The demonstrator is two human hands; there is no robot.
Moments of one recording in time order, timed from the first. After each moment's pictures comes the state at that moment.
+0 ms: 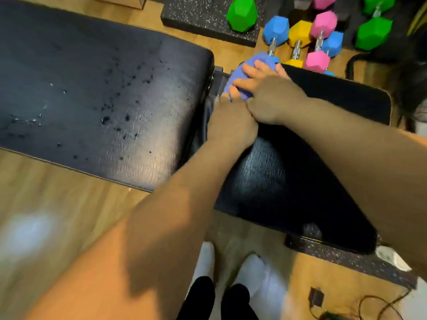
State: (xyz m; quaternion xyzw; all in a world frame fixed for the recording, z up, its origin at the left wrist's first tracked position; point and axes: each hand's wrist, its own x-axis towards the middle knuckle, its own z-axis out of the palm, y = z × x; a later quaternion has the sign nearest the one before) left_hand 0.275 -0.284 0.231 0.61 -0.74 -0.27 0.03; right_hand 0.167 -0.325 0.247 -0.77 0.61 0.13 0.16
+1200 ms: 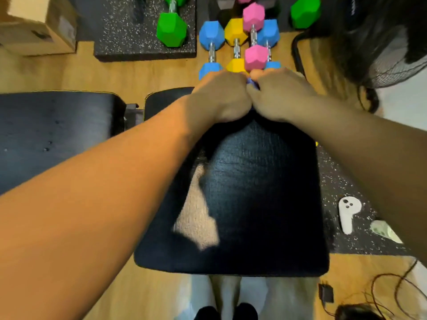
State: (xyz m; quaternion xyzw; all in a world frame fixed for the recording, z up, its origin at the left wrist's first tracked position) left_hand 0.125 -0.359 0.251 0.37 -0.90 -0.20 -0.09; right_hand 0.001 -0.304 0.233 -0.65 0.75 -0.03 0.12
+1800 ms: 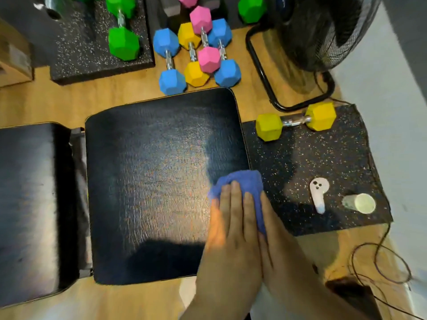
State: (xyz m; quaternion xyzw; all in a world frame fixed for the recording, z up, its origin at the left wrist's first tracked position) left_hand 0.145 -0.095 0.237 0.30 -0.94 -0.10 -0.12; right_hand 0.053 -0.027 0.217 -0.46 0.75 -0.31 0.36
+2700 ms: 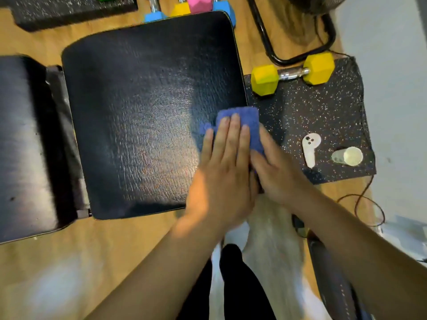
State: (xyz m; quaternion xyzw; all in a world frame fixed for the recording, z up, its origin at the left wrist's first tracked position) left_hand 0.152 -0.102 0.234 0.31 -0.94 -0.10 -0.02; right_hand 0.037 -0.052 0.225 -0.35 0.75 -0.34 0.45
